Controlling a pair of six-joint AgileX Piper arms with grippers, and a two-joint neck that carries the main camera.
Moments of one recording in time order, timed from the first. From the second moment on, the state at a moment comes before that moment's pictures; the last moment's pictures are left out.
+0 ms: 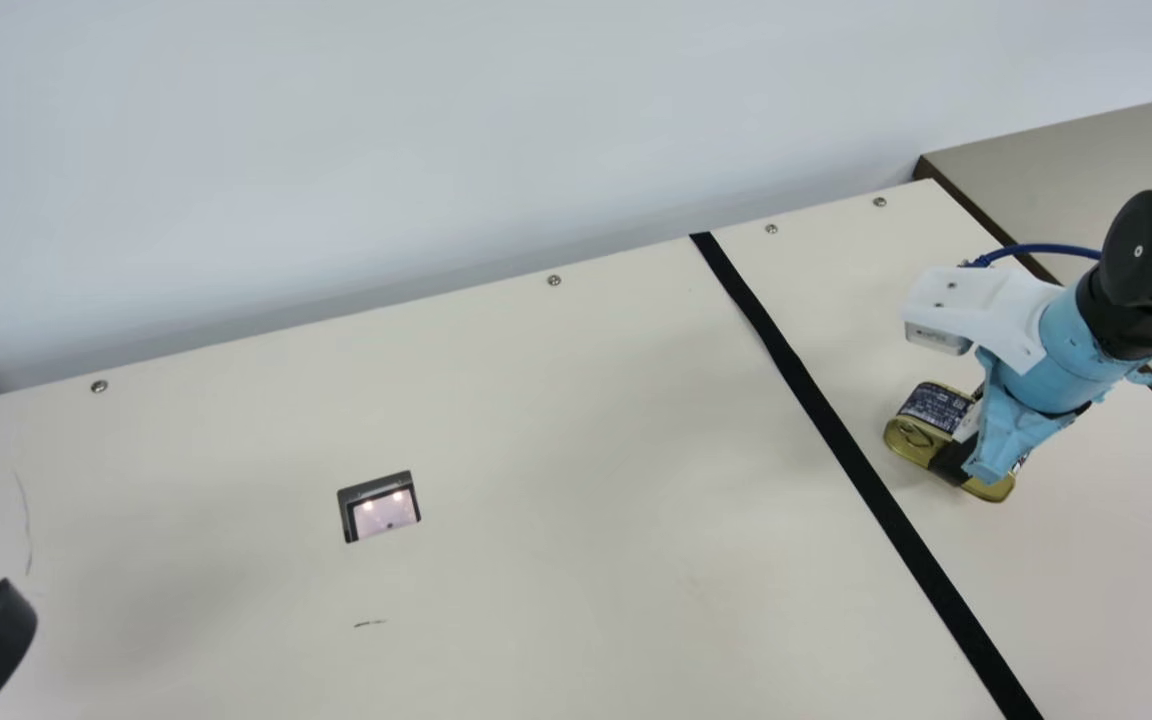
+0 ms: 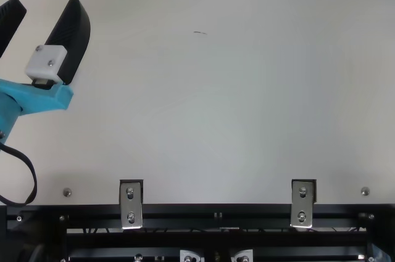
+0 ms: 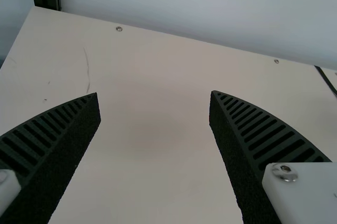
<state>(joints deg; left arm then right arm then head) -11.2 51.3 -27.7 -39.3 11.7 19.2 -32.7 95.8 -66.4 0.0 48.6 -62.8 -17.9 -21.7</state>
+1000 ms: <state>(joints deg) -11.2 51.3 -27.7 -39.3 11.7 19.2 -24.7 88.4 -76.0 23.4 49.2 -67.1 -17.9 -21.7</state>
